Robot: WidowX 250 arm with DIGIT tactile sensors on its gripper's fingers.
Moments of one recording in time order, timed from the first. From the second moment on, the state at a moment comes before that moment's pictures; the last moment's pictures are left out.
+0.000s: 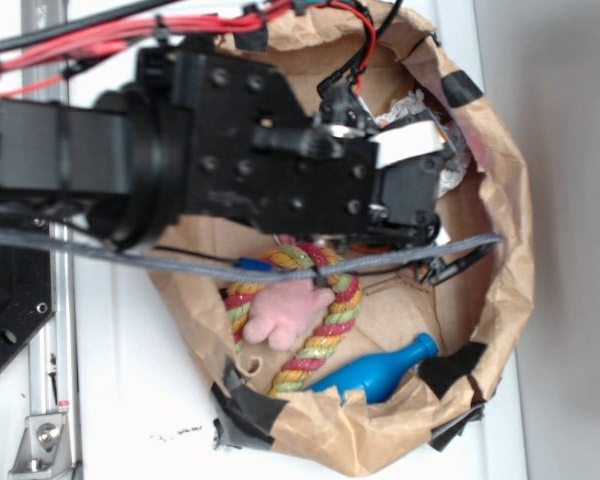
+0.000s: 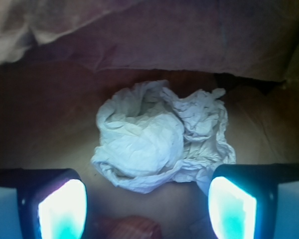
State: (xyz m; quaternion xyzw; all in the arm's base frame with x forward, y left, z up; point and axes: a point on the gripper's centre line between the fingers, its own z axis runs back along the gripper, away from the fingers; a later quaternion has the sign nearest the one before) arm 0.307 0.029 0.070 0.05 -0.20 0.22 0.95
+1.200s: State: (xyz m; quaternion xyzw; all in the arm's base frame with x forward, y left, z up) arm 0.340 0.033 0.028 0.07 -0.19 0.22 0.96
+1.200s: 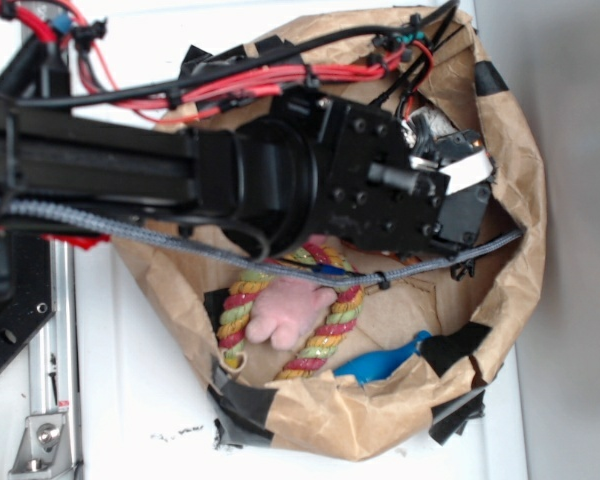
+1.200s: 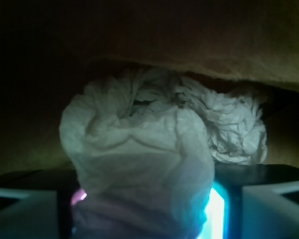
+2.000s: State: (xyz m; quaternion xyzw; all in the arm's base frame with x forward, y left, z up) arm 0.271 0.015 0.163 -0.05 -0.16 0.15 0.97
